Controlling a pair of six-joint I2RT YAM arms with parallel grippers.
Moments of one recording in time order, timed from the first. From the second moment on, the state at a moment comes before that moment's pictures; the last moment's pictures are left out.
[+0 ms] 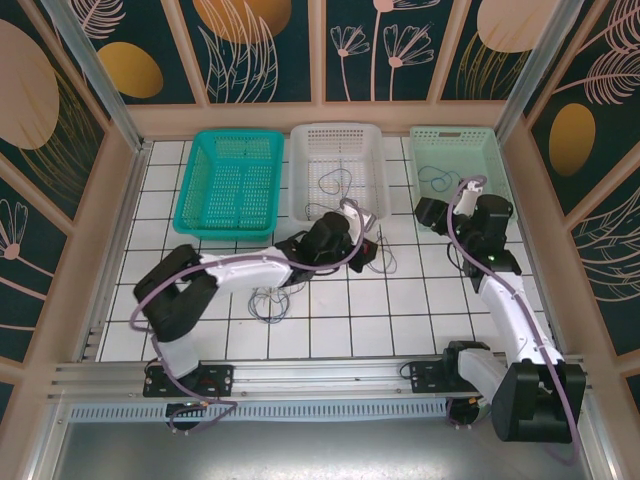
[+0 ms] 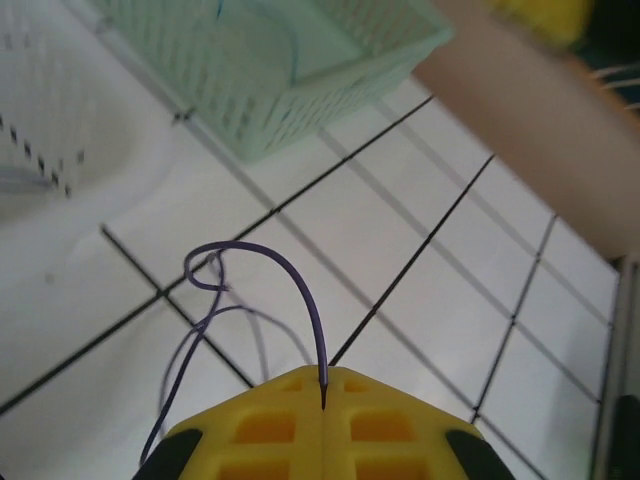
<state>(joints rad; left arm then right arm) -0.95 1.75 1.07 0.25 0.17 -0.43 -0.01 0.99 0.64 -0.05 -0.43 0.41</state>
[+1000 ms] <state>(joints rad) -0.96 1.35 0.87 0.32 0.10 -0.26 0.19 0.88 0.49 0.09 -0.67 0.39</state>
